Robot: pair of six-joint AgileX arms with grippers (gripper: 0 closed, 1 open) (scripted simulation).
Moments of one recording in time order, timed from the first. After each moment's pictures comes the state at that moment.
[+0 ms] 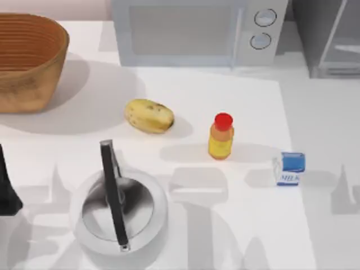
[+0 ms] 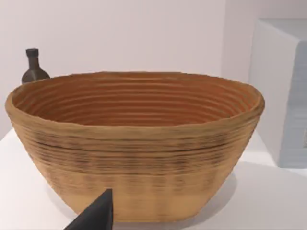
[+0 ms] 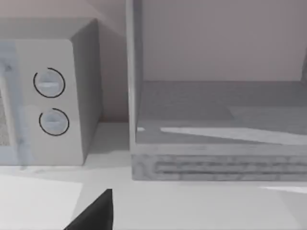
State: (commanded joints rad) left arm 0.00 0.00 0.00 0.00 0.00 0.00; right arm 0.00 0.00 0.00 0.00 0.00 0.00
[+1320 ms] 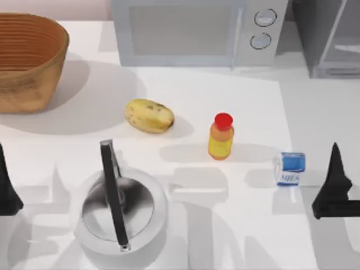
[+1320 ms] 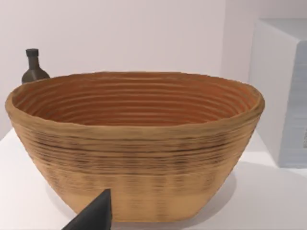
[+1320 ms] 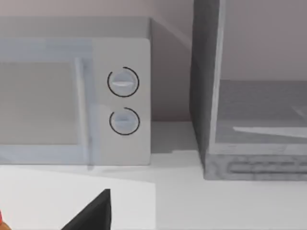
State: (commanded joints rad) left arm 0.00 0.00 0.00 0.00 0.00 0.00; right arm 0.92 0.77 0.02 0.73 0.92 0.02
